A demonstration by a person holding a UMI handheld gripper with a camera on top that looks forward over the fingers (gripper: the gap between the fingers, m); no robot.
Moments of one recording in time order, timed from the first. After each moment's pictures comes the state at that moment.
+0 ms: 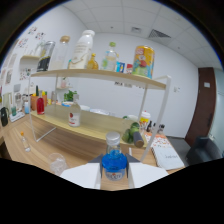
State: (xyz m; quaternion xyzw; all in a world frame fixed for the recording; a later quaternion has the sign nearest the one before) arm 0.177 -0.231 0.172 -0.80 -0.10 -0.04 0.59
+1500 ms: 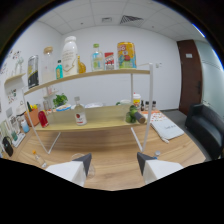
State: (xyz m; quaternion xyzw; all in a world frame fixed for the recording) arm 0.141 -0.292 0.173 -0.84 0.05 0.00 0.54
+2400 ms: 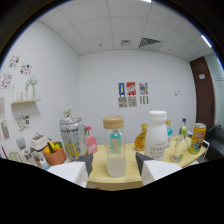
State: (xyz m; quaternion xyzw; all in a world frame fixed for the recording) arm -0.071 -0.142 0.404 -0.75 0.00 0.05 0.66
